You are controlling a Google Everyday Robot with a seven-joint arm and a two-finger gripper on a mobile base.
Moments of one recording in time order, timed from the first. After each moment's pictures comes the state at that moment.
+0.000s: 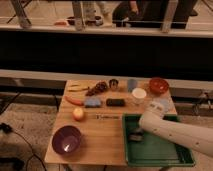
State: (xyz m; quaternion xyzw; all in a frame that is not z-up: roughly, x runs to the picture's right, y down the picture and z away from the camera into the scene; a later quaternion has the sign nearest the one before) arm 0.278 0.184 0.803 -0.15 0.15 -0.04 0.98
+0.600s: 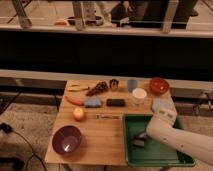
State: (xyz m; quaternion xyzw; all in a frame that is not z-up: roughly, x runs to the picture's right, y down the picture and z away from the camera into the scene) arm 0.295 0.203 0.752 -0.15 0.15 -0.02 0.98
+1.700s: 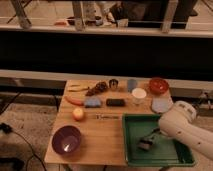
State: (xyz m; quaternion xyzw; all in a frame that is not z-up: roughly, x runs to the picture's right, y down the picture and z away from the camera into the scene) arm 0.307 0.198 0.709 -0.20 0.12 0.05 0.97
